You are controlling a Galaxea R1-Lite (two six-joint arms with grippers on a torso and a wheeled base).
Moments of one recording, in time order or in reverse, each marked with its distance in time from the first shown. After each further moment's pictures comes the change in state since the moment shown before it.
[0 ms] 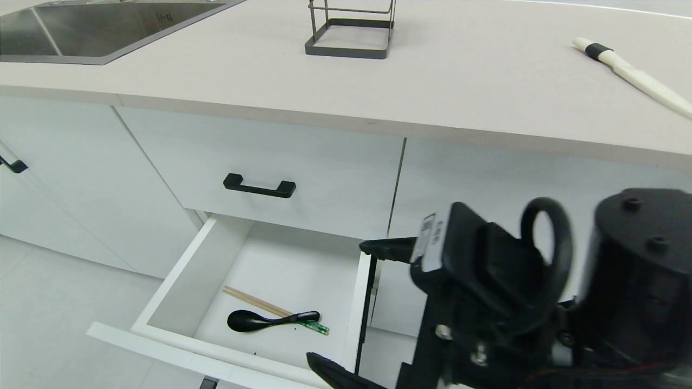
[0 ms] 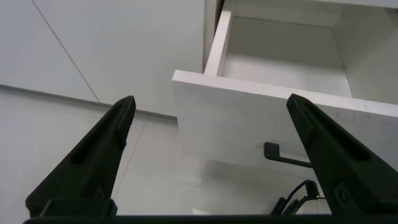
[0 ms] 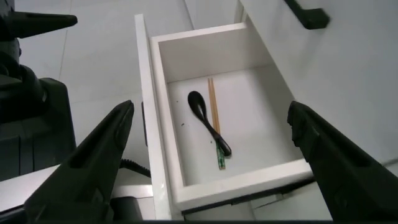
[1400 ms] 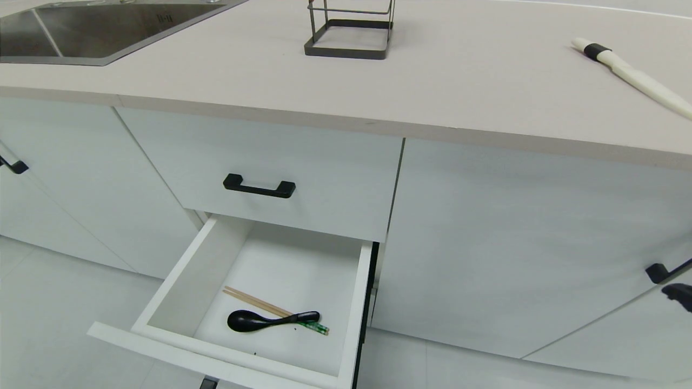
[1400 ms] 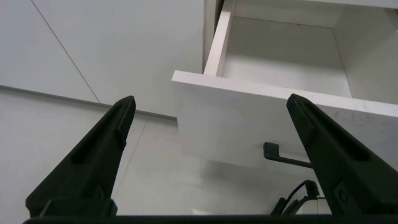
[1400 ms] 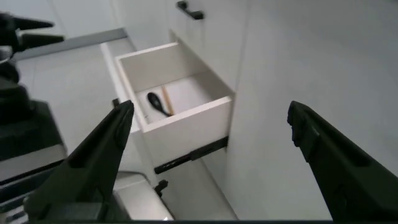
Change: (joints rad) left arm 0.000 0.000 0.000 0.000 0.000 0.001; right arm -0.237 -0.877 0.567 0.004 -0.003 0.040
